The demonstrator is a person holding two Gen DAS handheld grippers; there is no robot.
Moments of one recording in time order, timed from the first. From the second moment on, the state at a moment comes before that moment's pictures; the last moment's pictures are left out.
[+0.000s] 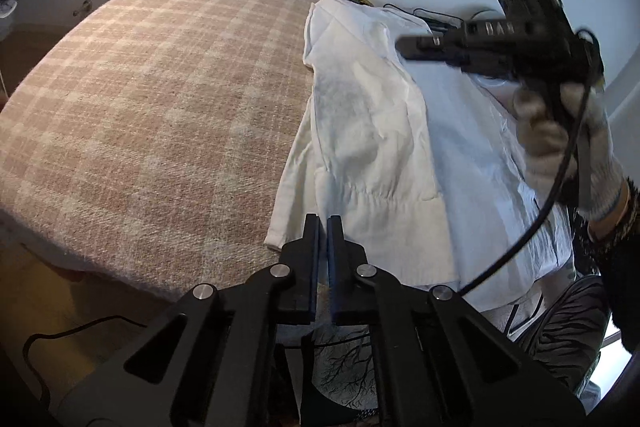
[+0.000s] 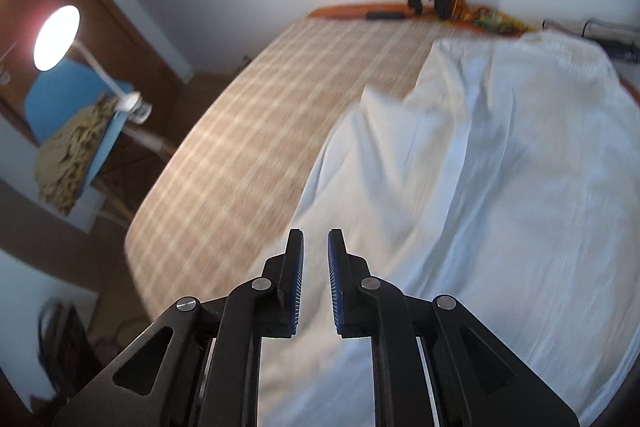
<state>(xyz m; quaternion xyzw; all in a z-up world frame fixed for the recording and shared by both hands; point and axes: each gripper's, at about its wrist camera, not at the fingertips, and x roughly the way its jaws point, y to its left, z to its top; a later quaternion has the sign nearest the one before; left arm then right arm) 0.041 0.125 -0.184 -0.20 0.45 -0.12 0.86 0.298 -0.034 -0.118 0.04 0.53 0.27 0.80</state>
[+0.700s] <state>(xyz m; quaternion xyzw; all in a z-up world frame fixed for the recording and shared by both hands) 0.038 0.138 -0.178 -0.21 0.44 -0.06 0.87 0.189 -0.020 -0.161 0.04 0.64 0.29 0.71</state>
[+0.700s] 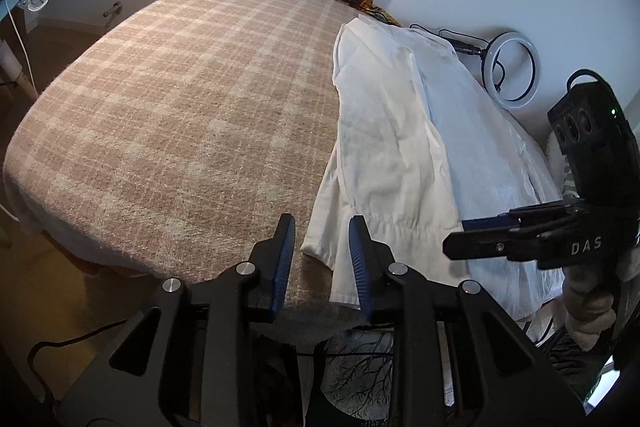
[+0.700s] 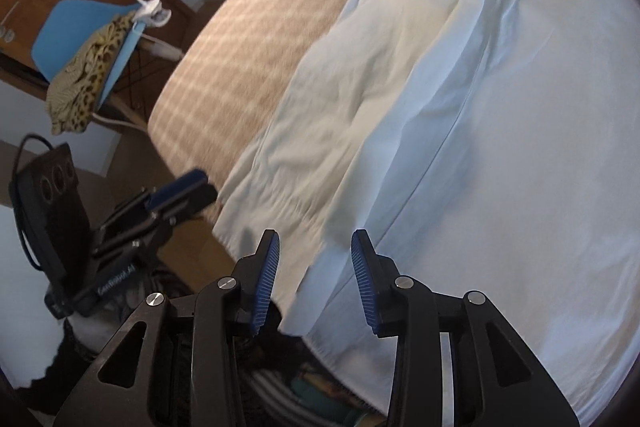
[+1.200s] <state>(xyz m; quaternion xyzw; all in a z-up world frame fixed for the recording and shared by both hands) 0.044 0.123 -0.185 -0.18 0.46 -0.07 0.87 0.184 -0.075 -0.198 0.22 0.62 0.28 0.70</state>
